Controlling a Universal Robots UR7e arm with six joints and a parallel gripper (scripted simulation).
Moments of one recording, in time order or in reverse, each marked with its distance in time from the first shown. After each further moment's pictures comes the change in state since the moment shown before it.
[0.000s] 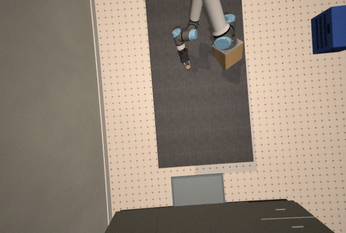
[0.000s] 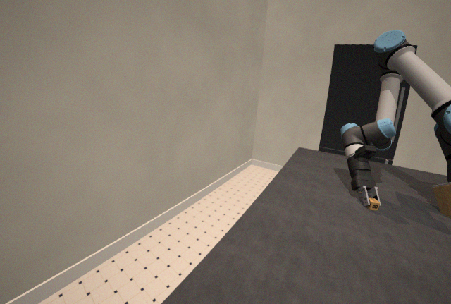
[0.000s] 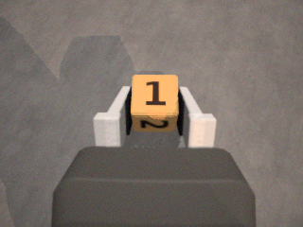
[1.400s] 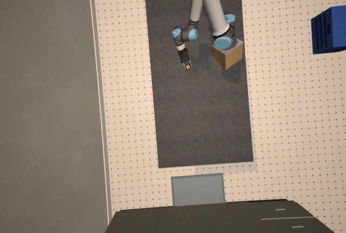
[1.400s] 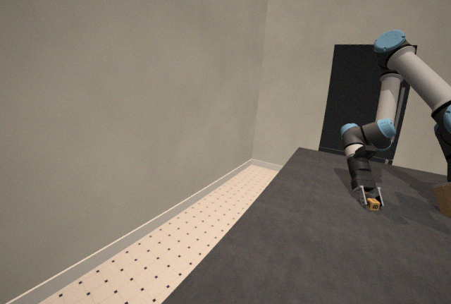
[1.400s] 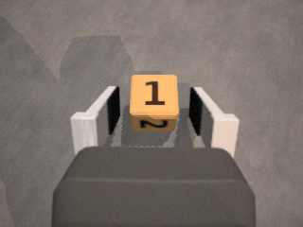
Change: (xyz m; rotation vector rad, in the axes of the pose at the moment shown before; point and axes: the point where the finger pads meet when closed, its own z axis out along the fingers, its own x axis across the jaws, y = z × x) arm 0.000 0.000 0.000 0.000 0.000 0.000
